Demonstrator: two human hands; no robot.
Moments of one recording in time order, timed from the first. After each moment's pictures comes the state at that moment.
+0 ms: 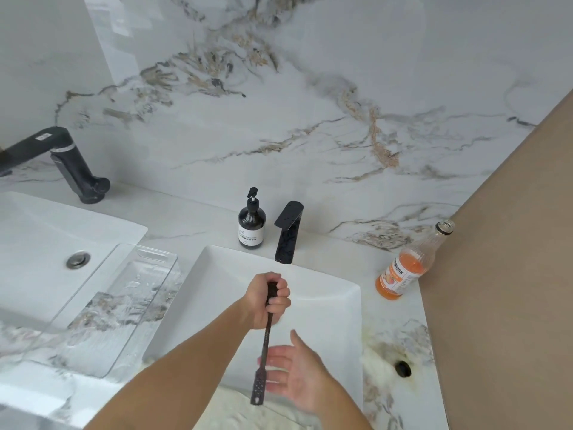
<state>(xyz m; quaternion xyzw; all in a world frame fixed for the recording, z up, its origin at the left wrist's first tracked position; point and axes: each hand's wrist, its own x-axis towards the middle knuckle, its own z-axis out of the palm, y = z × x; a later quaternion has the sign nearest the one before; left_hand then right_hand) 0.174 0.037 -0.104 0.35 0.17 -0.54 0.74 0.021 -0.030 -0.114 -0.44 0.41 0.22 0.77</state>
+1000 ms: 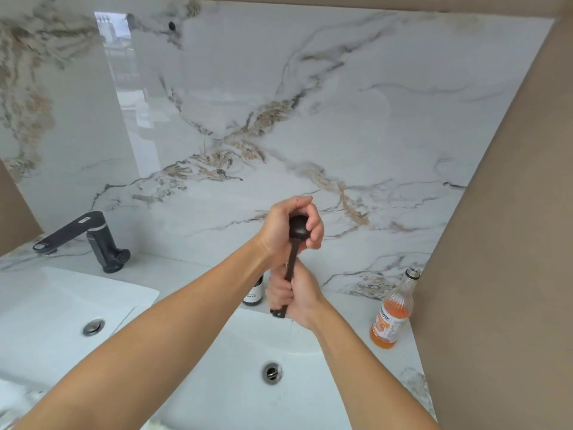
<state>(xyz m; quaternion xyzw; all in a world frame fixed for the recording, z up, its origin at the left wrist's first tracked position) 0.172 0.004 0.195 0.44 -0.32 -0.34 0.77 0.102 -0.050 0.105 -0.56 0.05 0.06 0.83</state>
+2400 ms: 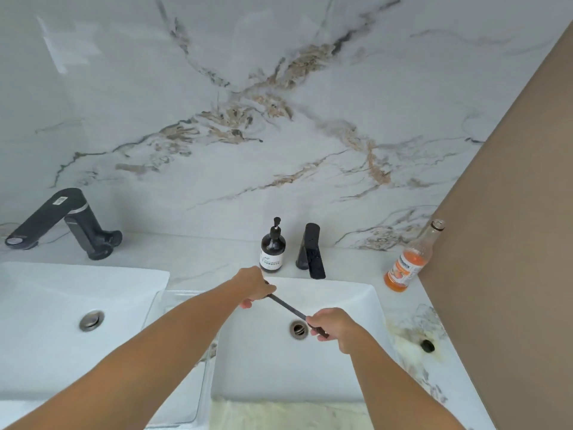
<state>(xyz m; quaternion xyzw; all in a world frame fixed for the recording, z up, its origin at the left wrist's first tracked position) 0.268 0.149 0.008 0.91 -0.21 -0.33 0.13 0.099 0.011 -0.021 -0.70 0.44 0.13 0.54</state>
